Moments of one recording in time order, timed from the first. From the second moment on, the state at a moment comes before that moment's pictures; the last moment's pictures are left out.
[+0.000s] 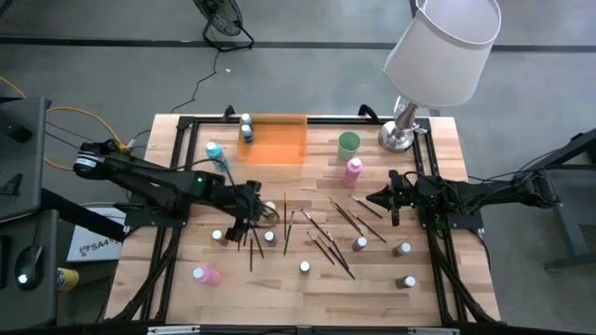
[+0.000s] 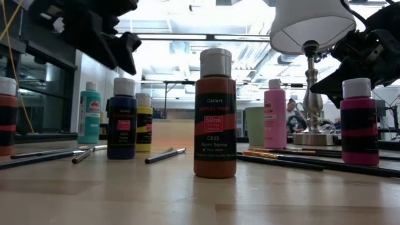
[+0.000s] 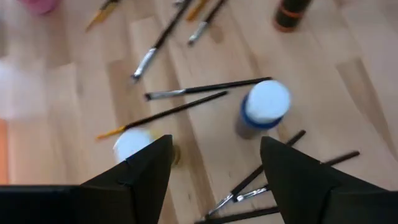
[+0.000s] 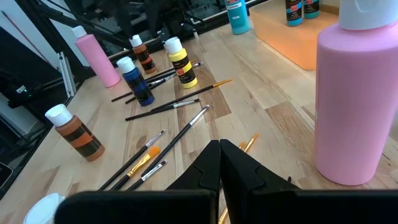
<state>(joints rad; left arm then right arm) -0.17 1.22 0.85 -0.48 -0.02 0.15 -0.01 0.34 0.01 0.06 0.05 0.37</state>
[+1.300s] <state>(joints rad) -0.22 1.59 1.15 -0.68 0.09 0.34 -0.01 0.34 0.01 0.06 0.05 0.37</state>
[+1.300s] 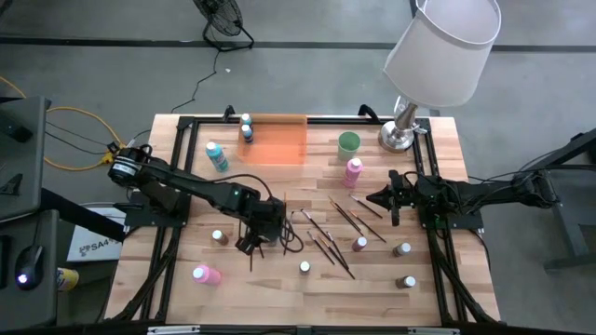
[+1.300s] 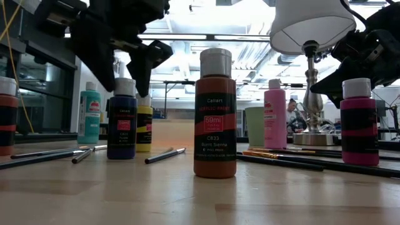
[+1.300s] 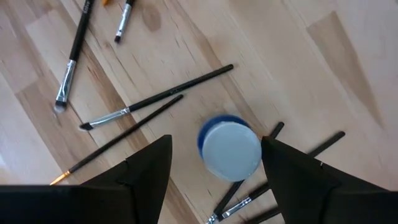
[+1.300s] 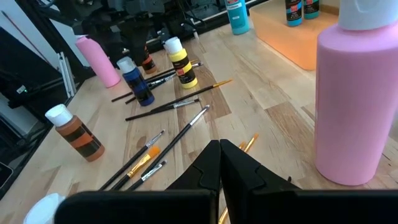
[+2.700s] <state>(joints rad) -0.14 1.31 1.28 -1.09 -0.40 0.00 -0.01 0.34 0.01 0.06 0.05 0.37</state>
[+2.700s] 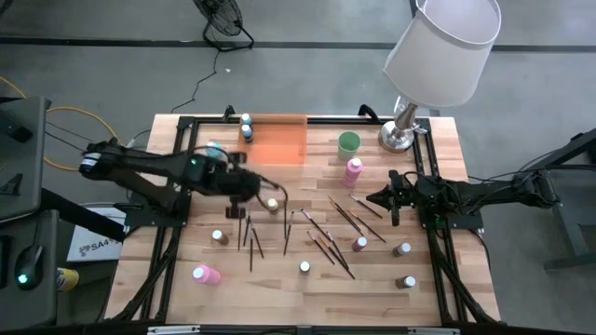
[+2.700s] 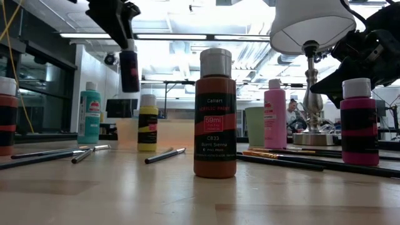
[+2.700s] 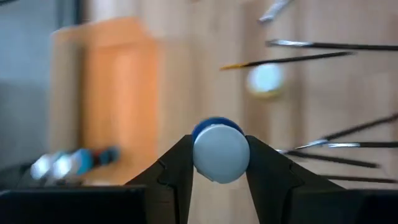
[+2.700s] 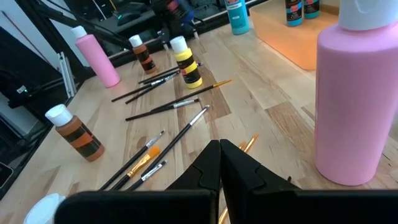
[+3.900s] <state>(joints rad) 0.40 1.55 1.28 -0.82 -0.42 -0.11 -0.01 0.34 0.01 0.06 0.05 0.37</state>
